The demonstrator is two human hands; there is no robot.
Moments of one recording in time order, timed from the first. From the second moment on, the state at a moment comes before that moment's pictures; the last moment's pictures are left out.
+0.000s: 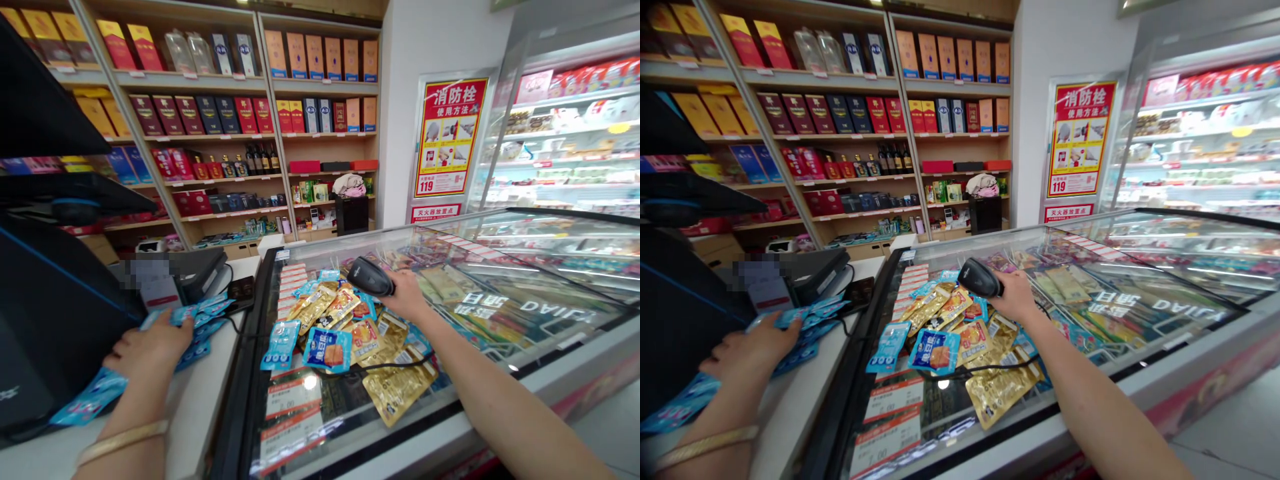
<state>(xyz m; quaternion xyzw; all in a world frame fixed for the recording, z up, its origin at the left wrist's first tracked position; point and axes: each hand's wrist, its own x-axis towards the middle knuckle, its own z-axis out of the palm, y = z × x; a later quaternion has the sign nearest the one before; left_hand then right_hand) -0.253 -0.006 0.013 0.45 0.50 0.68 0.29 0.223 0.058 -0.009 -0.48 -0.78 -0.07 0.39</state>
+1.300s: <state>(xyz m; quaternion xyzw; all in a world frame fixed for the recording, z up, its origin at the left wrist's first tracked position) -0.133 -0.006 0.016 0.57 0.64 0.51 -0.01 0.185 0.019 0.003 -0.28 -0.90 0.02 0.33</state>
